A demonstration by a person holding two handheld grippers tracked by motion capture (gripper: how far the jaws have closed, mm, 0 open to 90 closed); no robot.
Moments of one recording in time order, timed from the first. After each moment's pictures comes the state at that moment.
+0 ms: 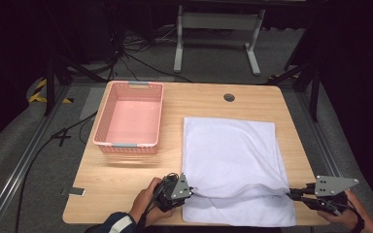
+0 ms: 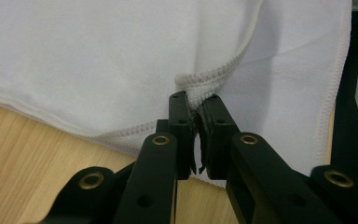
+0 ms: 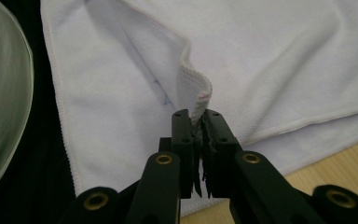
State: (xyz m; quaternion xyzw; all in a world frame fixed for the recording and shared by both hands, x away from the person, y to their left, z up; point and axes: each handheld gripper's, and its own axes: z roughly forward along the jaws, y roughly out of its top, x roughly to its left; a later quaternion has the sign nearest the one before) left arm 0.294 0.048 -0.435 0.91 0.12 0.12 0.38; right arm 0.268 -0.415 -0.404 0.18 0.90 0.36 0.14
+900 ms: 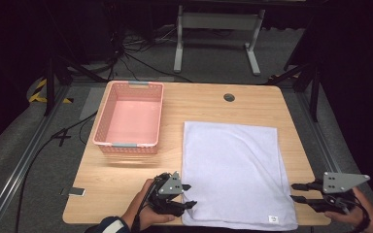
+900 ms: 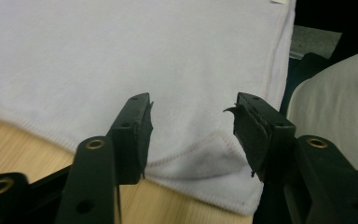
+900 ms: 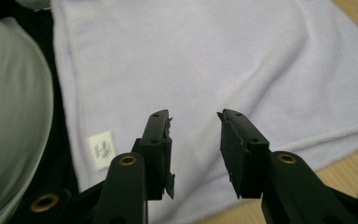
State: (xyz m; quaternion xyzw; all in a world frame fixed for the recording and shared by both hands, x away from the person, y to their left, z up) left arm 0.292 0.053 -0.429 0.90 0.14 0.03 0.42; right arm 0.270 -0.415 -0.388 0.19 0.90 0.38 0.12
